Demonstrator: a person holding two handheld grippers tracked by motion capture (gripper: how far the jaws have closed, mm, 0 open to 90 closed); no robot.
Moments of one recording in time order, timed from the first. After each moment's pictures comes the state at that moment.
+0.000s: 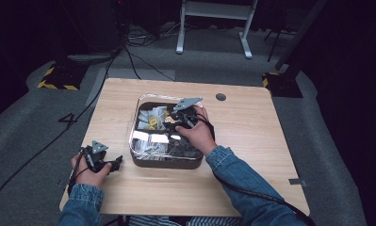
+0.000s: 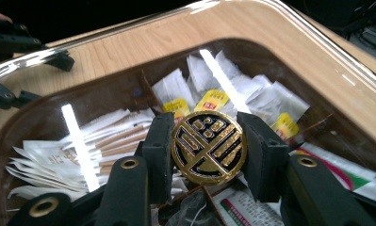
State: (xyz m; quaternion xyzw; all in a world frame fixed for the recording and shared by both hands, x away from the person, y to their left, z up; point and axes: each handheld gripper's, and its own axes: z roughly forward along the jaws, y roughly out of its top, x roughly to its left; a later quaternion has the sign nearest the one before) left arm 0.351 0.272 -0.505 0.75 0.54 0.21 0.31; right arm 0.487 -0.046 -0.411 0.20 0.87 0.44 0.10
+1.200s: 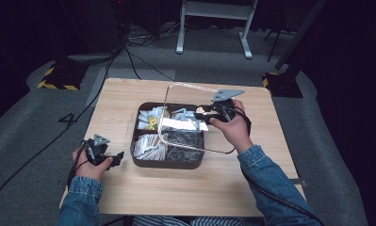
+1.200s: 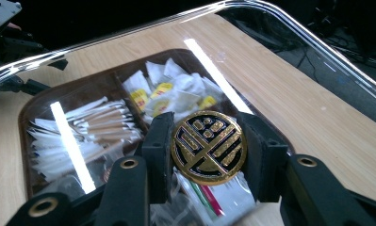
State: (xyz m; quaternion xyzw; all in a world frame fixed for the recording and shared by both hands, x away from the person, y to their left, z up) left arm 0.366 0.267 -0.484 0.77 0.53 0.19 0.30; right arm 0.478 -0.146 -0.358 0.23 0.85 0.46 0.14
